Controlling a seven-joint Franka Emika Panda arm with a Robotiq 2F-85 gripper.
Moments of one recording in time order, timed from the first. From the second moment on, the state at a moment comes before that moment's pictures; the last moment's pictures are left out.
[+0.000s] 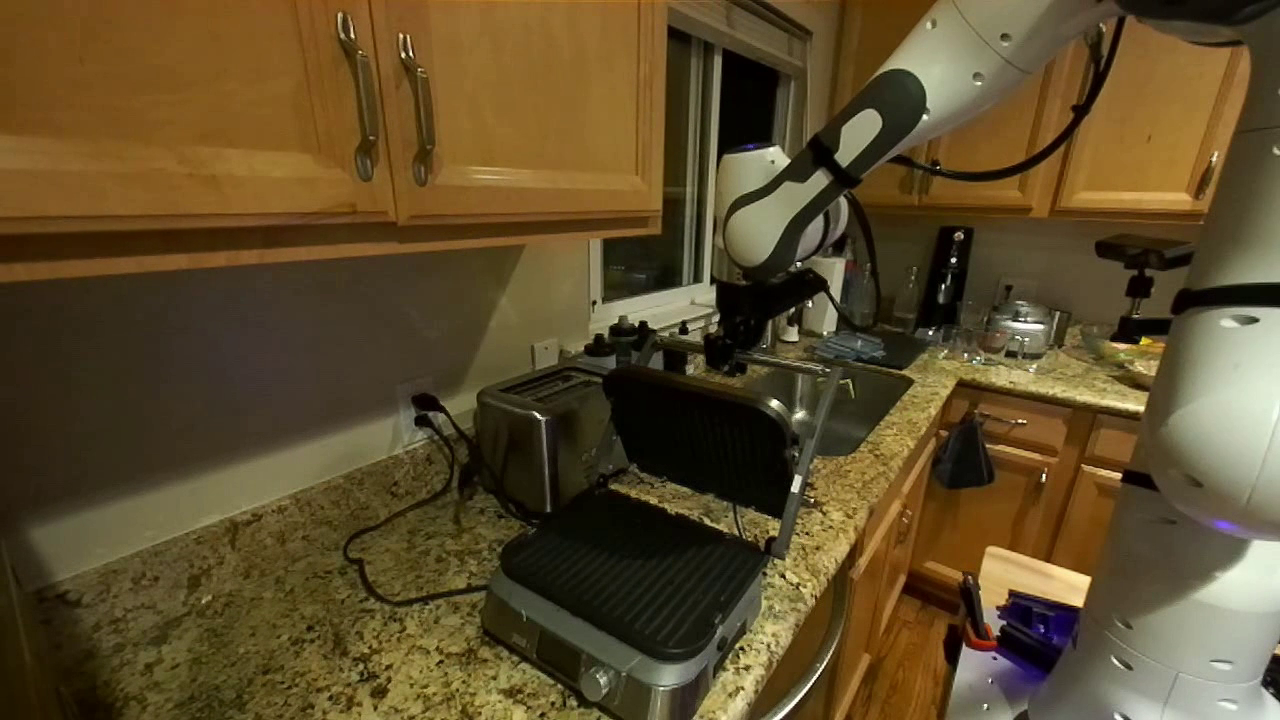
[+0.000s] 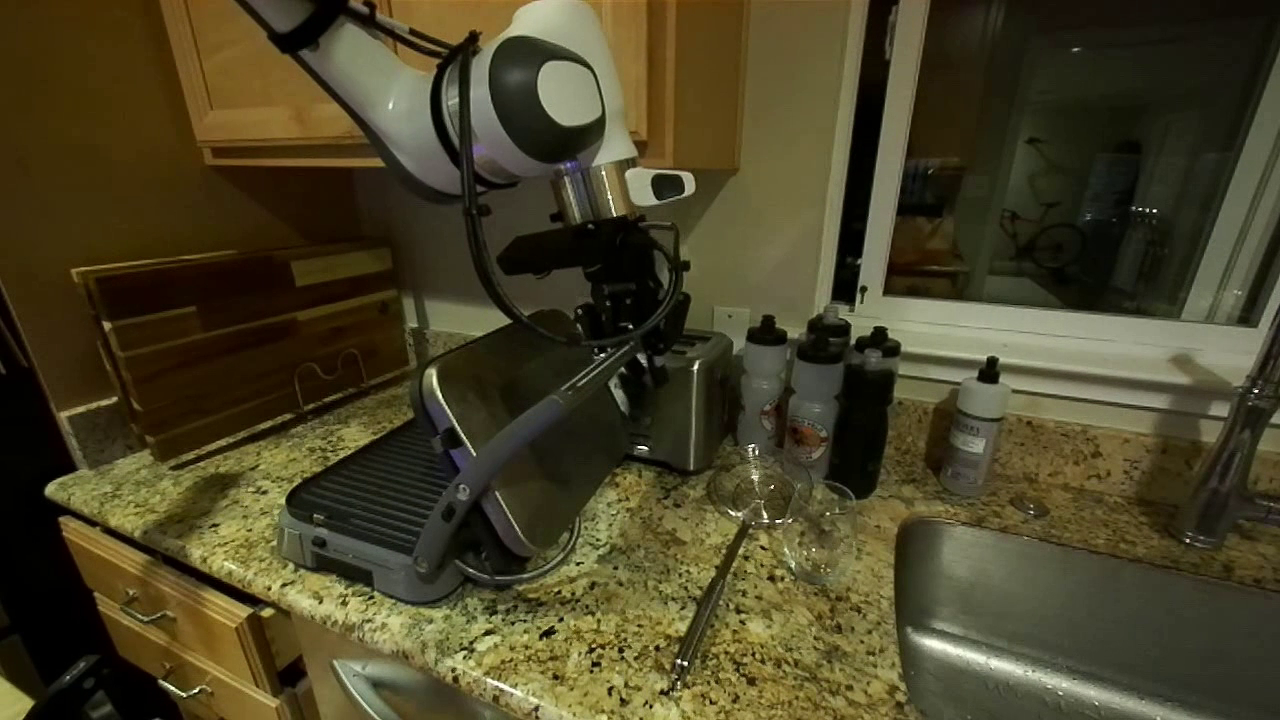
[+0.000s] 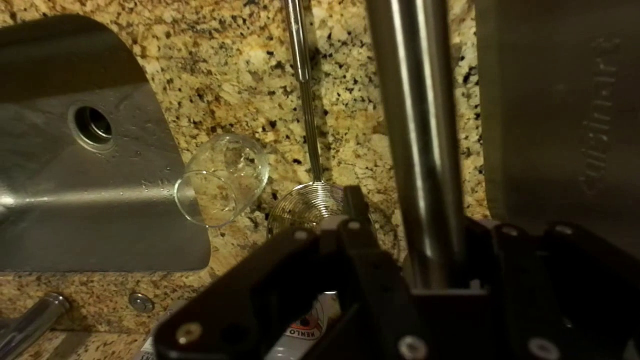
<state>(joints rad) -0.16 0.00 -0.18 -2.27 -0.27 2.46 0.03</state>
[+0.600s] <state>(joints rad) -0.16 -0.08 -0.20 -2.27 -0.26 2.40 -0.01</state>
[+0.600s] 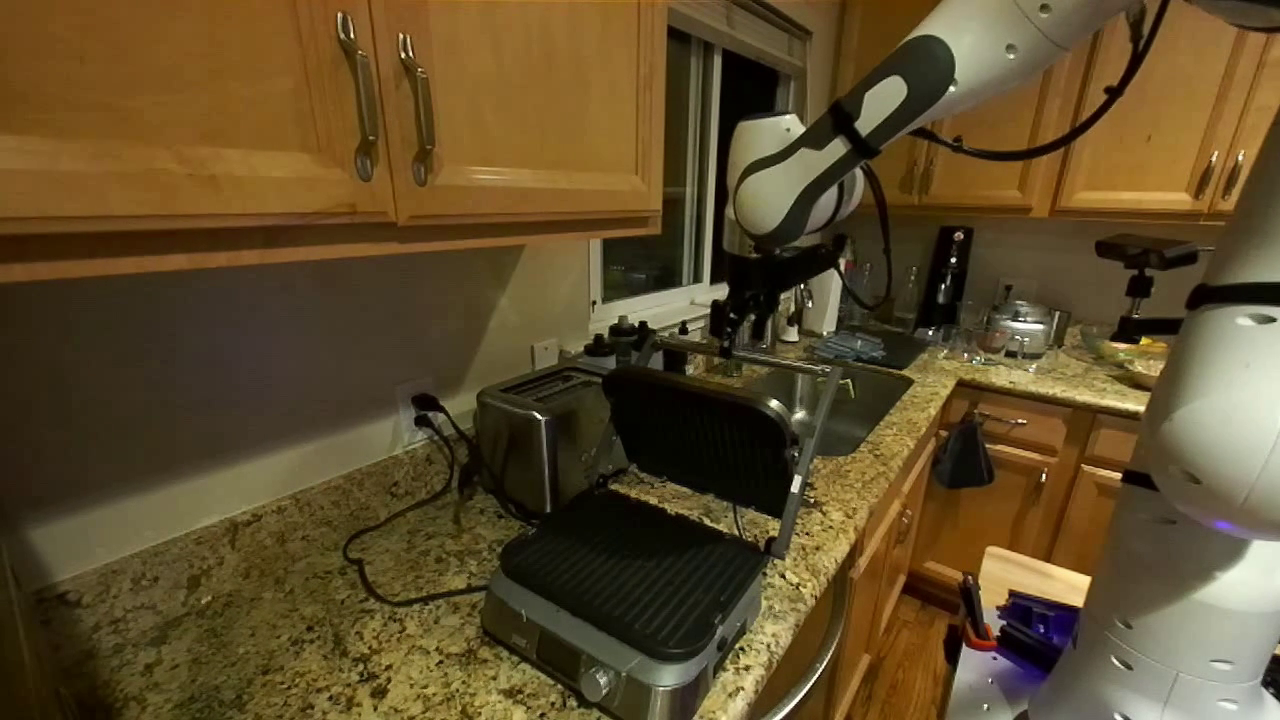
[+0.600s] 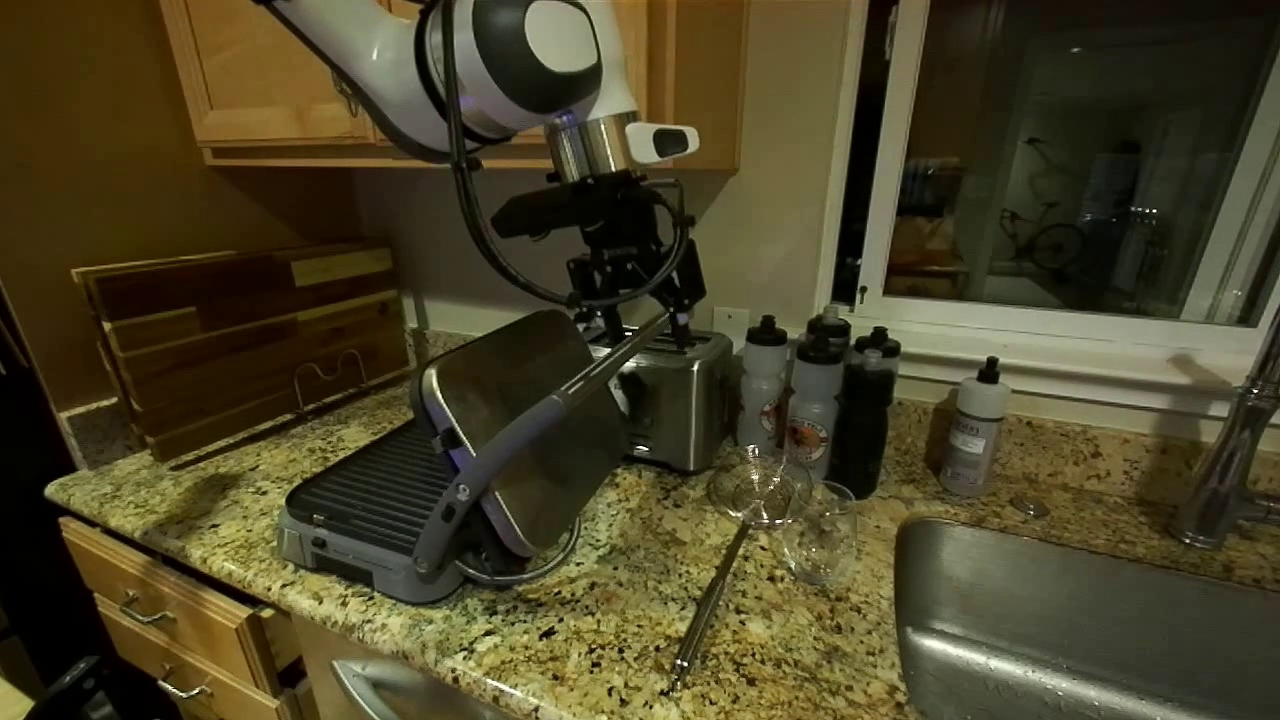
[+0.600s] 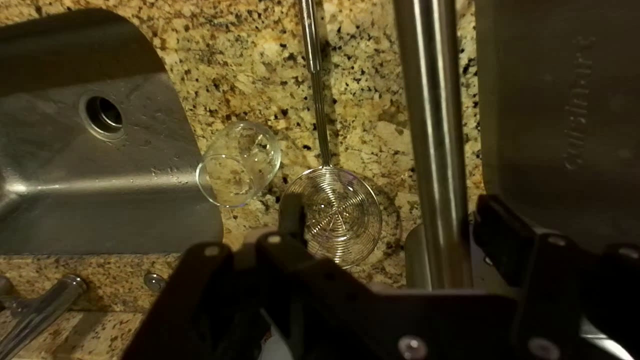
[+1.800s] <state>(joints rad) -0.17 -0.28 -0.20 -2.26 -0.14 2.17 -0.09</state>
